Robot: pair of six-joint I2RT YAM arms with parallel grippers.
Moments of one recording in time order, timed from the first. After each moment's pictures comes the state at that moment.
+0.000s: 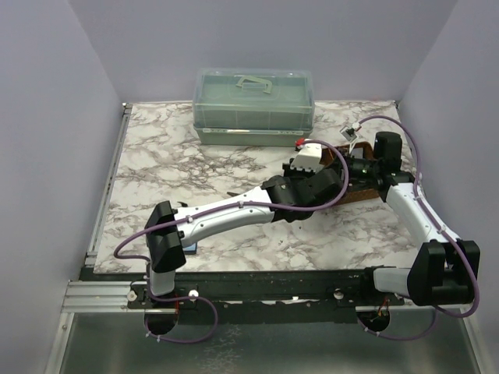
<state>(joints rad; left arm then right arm) -1.23 1.86 1.80 -0.81 -0.95 -0.70 0.03 1.27 0.88 -0.17 -1.21 0.23</state>
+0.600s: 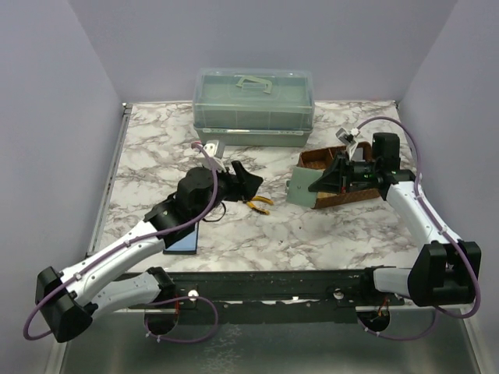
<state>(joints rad) -0.85 1.01 0.87 -0.12 -0.21 -0.66 0.04 1.27 0.91 -0.30 -1.37 -0.04</state>
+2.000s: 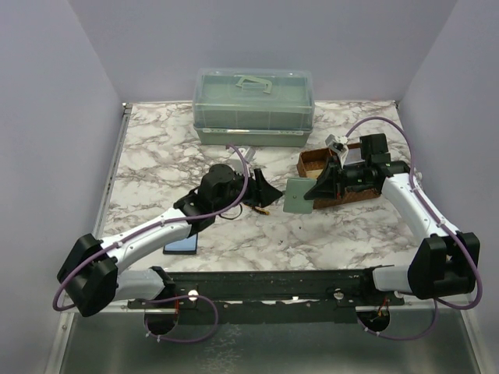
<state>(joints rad) -0.81 1.24 0.78 0.21 0.20 -0.67 0.12 1.33 1.00 -0.65 -1.36 -0.49</state>
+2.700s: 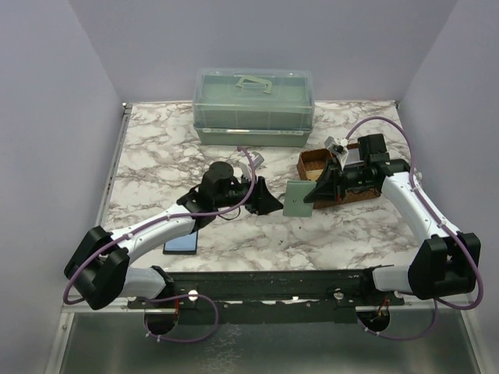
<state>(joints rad) -0.74 1.29 0.75 0.27 0.53 -0.57 0.13 1.33 1.03 -0.76 -1.39 -0.60</state>
